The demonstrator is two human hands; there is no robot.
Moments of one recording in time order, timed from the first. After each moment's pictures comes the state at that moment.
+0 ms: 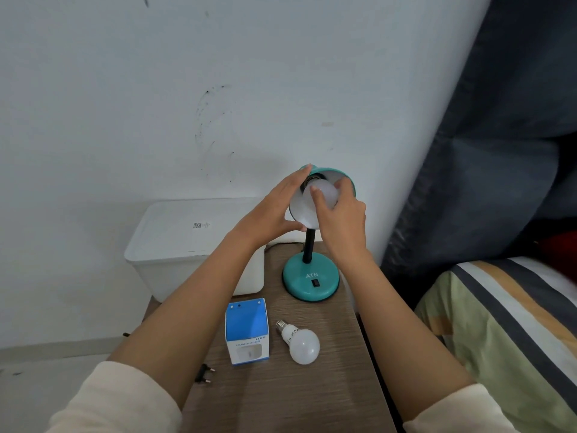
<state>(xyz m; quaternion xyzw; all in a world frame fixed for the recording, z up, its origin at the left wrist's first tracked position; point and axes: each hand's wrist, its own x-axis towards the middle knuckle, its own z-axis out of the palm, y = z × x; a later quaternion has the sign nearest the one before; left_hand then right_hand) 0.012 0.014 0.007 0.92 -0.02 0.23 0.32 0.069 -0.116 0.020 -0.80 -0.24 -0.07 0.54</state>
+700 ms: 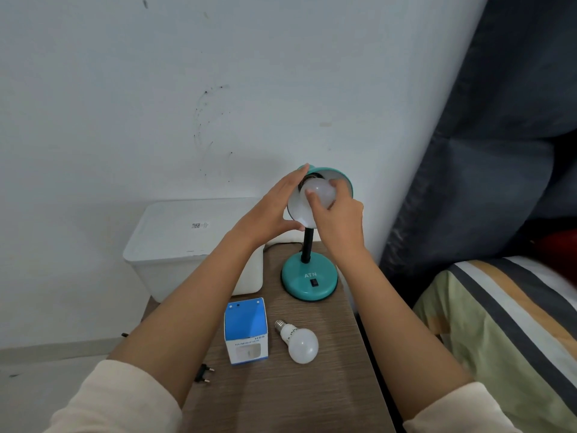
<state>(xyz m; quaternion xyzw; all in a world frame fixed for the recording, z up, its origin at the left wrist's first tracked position) 0.013 0.015 0.007 0.92 -0.02 0.23 0.33 0.072 -0.115 0.017 -0.80 -0.26 -0.07 0.53</state>
